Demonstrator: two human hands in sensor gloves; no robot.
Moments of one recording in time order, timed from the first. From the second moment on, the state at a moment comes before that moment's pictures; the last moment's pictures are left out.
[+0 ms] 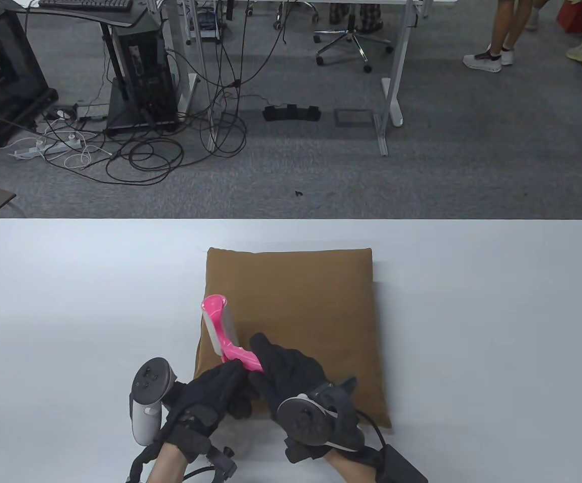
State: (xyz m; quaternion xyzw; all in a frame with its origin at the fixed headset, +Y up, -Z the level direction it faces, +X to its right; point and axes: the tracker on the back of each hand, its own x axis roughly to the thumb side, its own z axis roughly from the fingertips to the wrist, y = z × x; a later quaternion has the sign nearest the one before) left_hand -0.186 -0.714 -0.286 -0.13 -0.11 0.70 0.69; right_hand 0.011 -0.632 -0.259 0.27 -0.21 0.91 0.22
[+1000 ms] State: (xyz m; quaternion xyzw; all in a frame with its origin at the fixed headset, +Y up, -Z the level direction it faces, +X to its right) left_hand -0.221 -0.688 -0.283 0.00 0.00 0.51 0.86; right_hand 0.149 -0.735 -0.325 0.01 -0.02 0.98 0.19
